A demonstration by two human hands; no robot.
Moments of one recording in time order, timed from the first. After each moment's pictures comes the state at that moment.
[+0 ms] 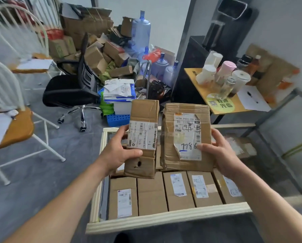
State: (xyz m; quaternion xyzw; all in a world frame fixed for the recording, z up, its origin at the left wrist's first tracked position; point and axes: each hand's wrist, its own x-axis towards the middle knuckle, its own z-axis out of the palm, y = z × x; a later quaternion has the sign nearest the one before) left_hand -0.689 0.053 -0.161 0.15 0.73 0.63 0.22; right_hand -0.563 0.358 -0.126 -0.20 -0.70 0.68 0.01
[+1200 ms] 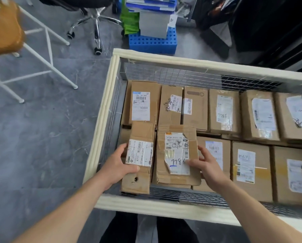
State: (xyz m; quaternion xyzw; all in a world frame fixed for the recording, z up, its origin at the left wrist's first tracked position) left_hand -0.655 0.006 -0.471 -0.16 0.77 0.46 0.42; right_hand -0.604 0.310 -0.476 -0.36 -0.62 0.64 -0.28
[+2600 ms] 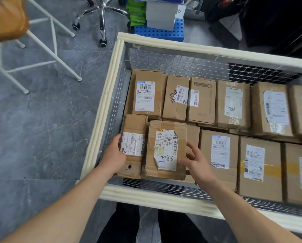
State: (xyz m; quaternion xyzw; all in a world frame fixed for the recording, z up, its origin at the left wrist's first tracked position) left_hand -0.648 0.007 -0.502 -0.23 0.83 0.38 0.33; right_hand -0.586 0.275 -0.523 -0.35 -0.63 0.63 -0.29
